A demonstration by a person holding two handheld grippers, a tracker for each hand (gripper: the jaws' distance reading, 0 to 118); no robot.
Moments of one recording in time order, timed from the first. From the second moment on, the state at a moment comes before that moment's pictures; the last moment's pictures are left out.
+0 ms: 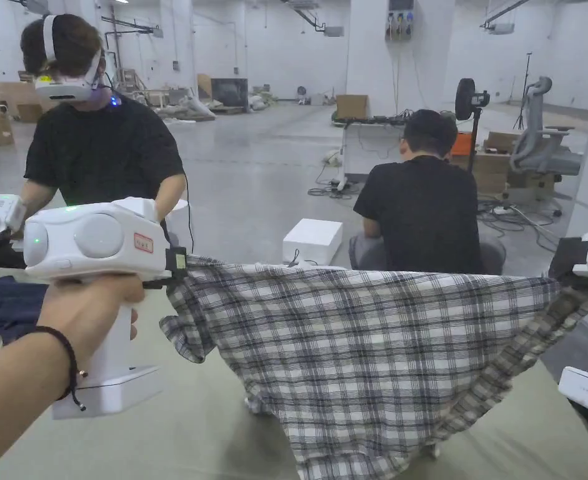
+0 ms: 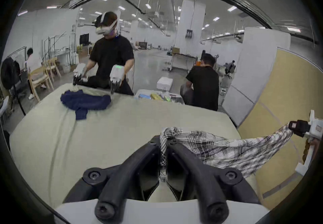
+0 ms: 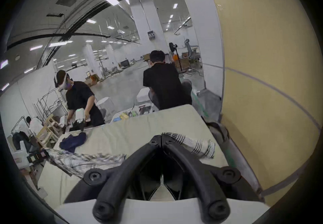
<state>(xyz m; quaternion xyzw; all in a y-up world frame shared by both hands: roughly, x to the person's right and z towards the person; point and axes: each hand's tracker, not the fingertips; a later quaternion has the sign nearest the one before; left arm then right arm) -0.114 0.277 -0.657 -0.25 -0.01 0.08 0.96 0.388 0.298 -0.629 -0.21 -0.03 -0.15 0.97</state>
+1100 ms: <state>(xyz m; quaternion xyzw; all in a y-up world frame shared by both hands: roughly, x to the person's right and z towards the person) -0.141 0.021 -0.274 -0.48 -0.03 0.07 0.87 0.399 0.013 -0.230 -0.47 -0.03 -0.14 0.87</state>
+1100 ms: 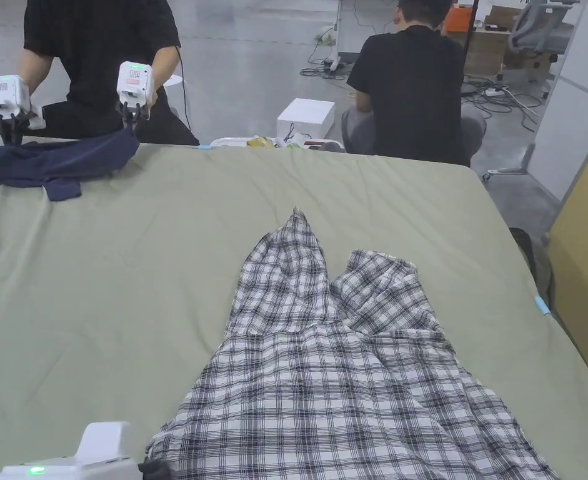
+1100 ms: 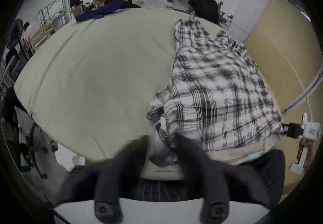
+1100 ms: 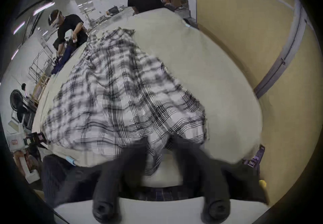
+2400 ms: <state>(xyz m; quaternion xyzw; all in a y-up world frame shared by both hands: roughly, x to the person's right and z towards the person) -0.052 0.003 -0.512 -0.51 -0.03 0.09 0.86 0.368 0.051 -0.308 -0.40 0.01 -0.15 0.90</state>
